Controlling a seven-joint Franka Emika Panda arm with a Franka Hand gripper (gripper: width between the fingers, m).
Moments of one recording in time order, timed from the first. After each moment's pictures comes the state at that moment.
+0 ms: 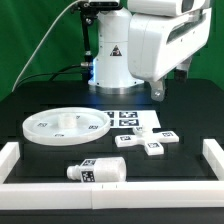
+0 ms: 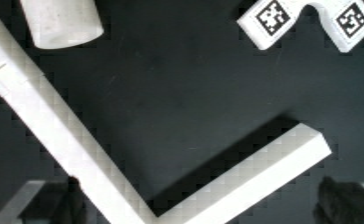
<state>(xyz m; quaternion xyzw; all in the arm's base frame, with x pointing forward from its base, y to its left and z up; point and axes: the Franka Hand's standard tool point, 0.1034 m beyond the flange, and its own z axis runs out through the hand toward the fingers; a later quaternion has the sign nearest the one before) 0.601 0.057 0.148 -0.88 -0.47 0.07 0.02</state>
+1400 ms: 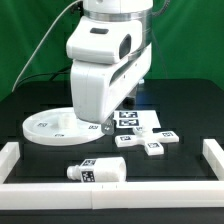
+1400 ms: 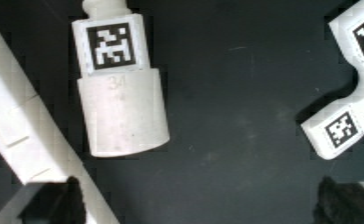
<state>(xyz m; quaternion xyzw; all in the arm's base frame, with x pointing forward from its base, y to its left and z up) 0.602 -0.022 0.102 -0.84 -0.54 0.07 0.05</state>
